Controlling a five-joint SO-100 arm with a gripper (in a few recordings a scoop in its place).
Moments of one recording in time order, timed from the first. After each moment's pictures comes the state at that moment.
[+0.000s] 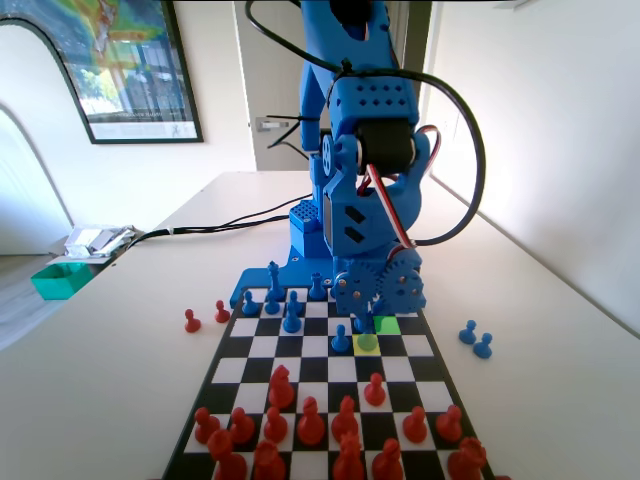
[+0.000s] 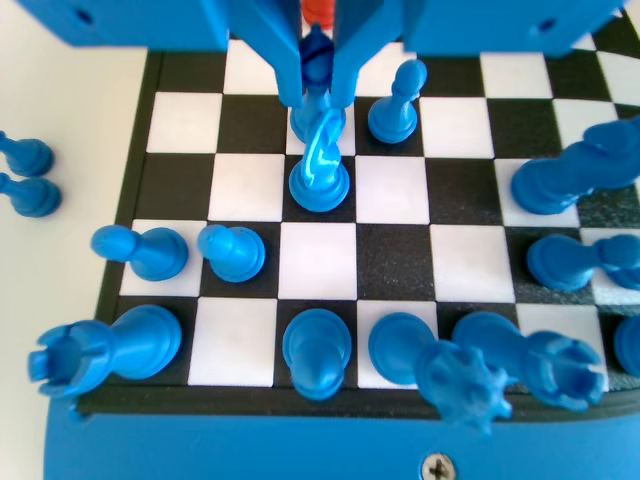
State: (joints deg) arm -9.5 83.1 127.0 39.7 -81.6
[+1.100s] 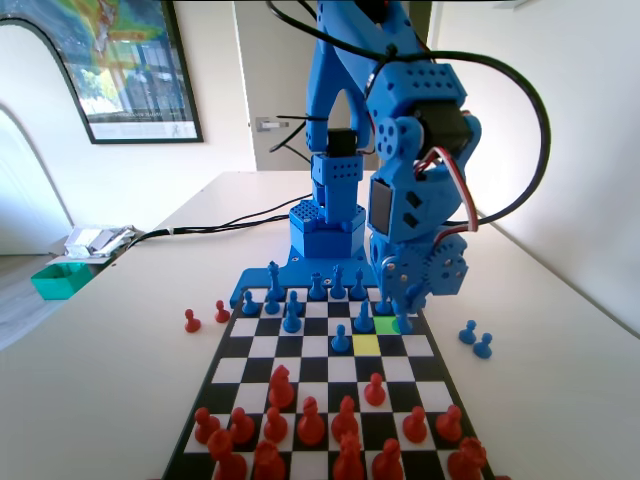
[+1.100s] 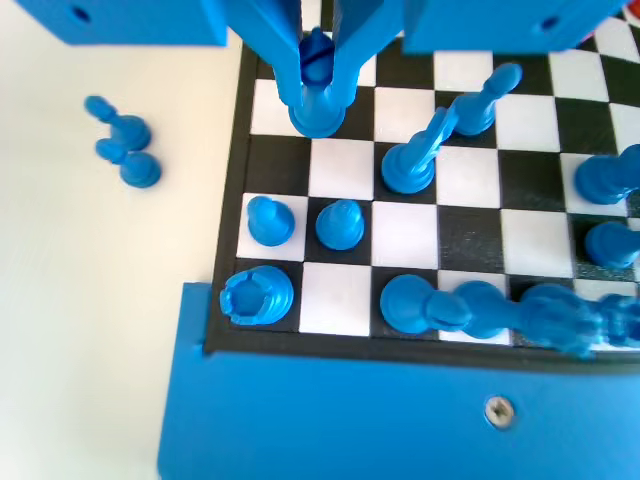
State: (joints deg) arm -20.4 84.5 123.2 48.2 -73.3
